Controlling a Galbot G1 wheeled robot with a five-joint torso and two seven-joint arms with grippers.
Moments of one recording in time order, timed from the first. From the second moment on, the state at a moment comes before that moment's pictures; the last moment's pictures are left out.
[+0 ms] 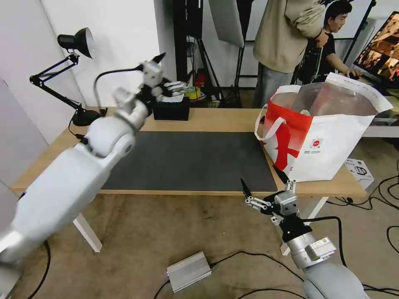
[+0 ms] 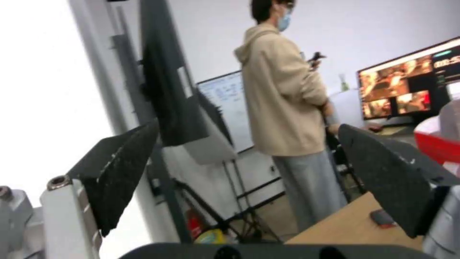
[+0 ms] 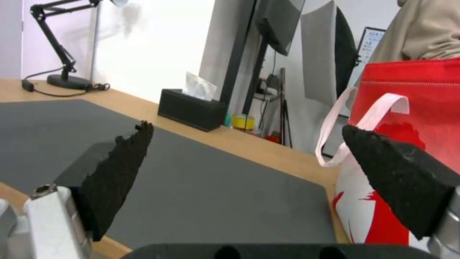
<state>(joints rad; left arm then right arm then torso) 0.49 -0.84 -0.05 -1.86 -0.54 0.05 -0.05 -1.58 1.02 0.41 2.27 0.14 0.08 0.11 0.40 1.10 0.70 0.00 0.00</state>
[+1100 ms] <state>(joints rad) 1.40 -1.22 -0.54 -2.19 -0.11 -0.19 0.00 -1.58 1.02 0.41 2.27 0.14 0.08 0.11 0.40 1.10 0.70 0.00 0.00</state>
